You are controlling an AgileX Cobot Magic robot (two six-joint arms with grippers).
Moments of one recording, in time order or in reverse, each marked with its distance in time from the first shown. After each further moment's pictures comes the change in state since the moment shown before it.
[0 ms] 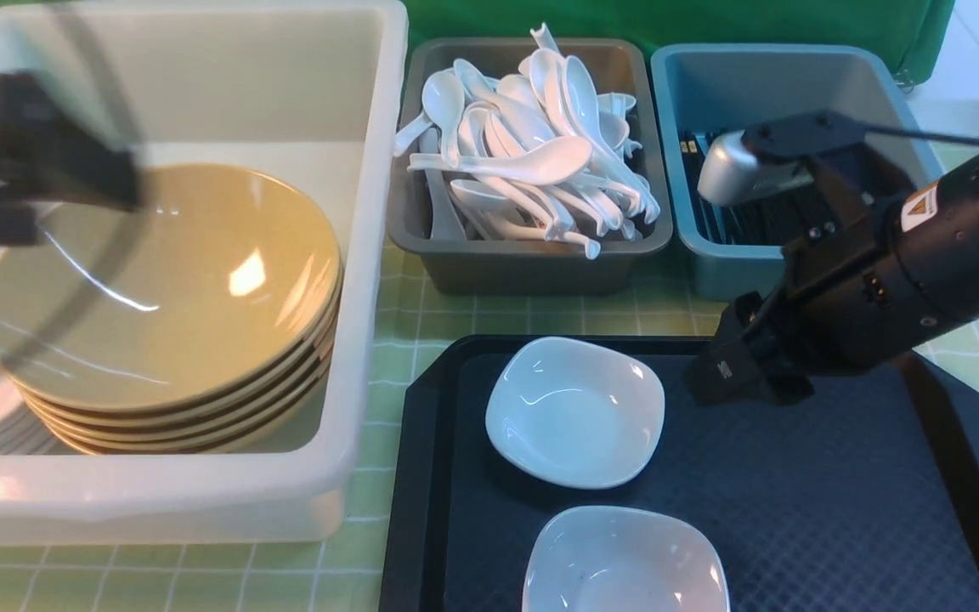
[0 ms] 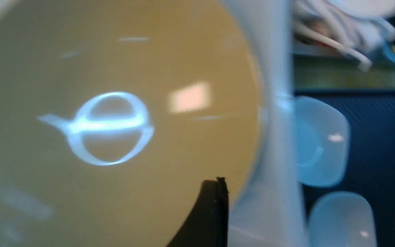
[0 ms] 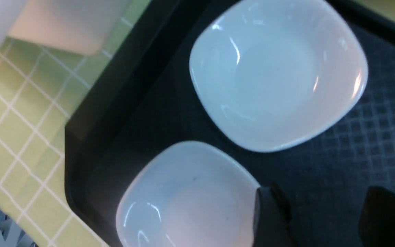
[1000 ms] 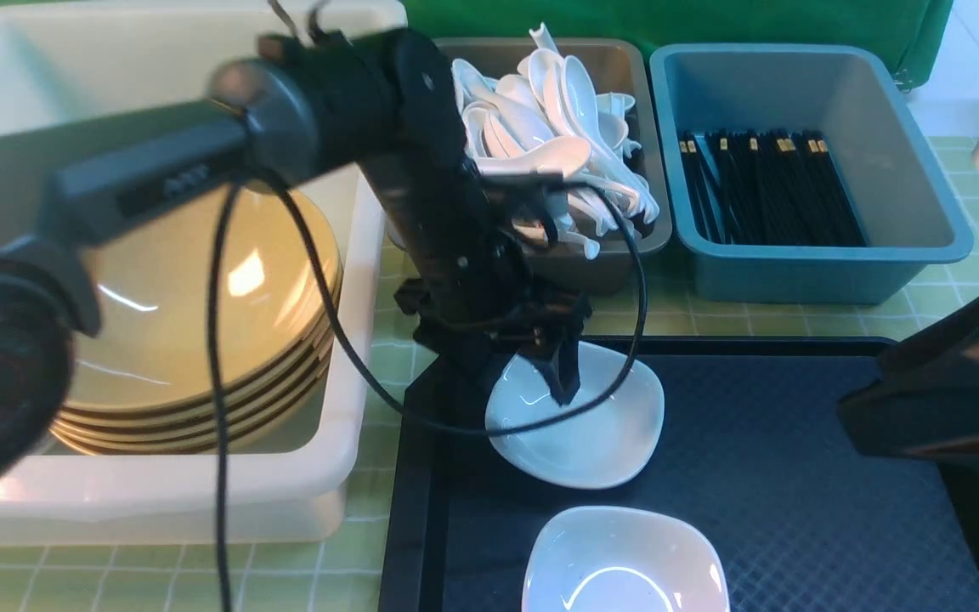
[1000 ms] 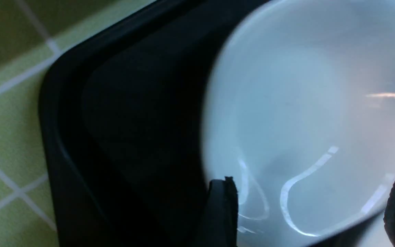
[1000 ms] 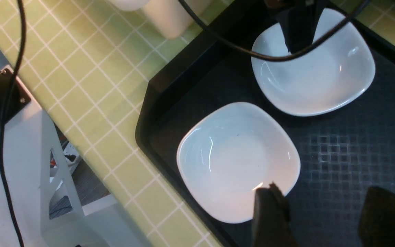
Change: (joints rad) right arm 0.000 -0.392 0.000 0.001 0.241 -0.046; left arm -0.585 0.898 -0.444 0.193 -0.001 -0.191
